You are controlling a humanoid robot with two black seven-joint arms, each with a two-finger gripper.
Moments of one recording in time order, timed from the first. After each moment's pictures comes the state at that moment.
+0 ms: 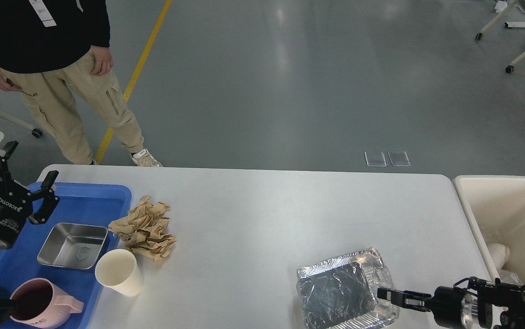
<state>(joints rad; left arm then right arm) -0.04 0.50 -1.34 -1.17 0.43 -0.34 -0.35 0.53 -0.58 -0.16 0.82 -1.06 -0.03 0.79</state>
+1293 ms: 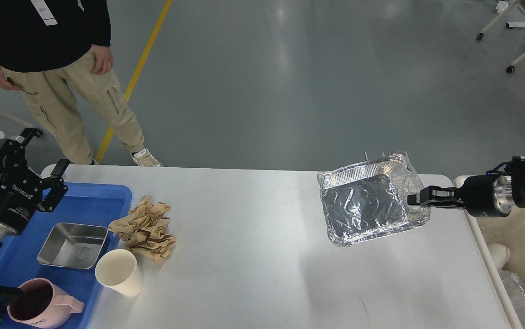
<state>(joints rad) -0.11 0.49 -1.34 -1.17 0.59 -0.34 -0.34 1.21 -0.74 -0.50 1.00 -0.85 0.36 0.55</state>
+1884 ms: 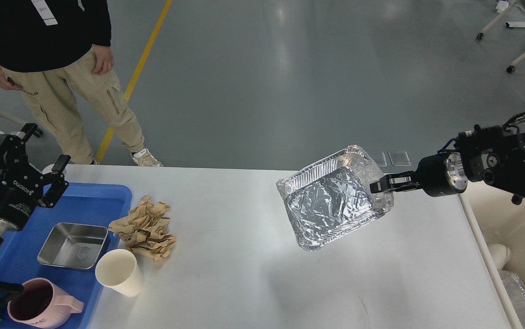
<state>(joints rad) -0.12 0.49 -1.34 -1.17 0.59 -0.34 -0.34 1.38 -0.58 -0.59 1.03 -0.85 0.36 0.53</state>
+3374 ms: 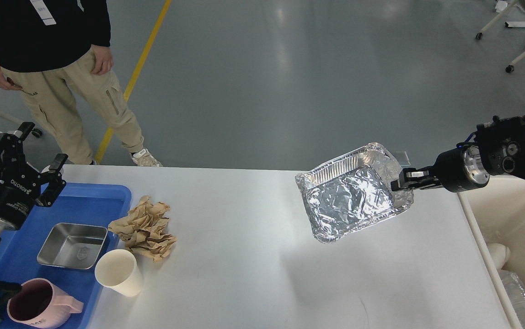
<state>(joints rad) -0.12 0.49 -1.34 -1.17 0.59 -0.33 -0.35 1.41 -0.67 -0.54 1.06 -0.82 0.50 0.36</state>
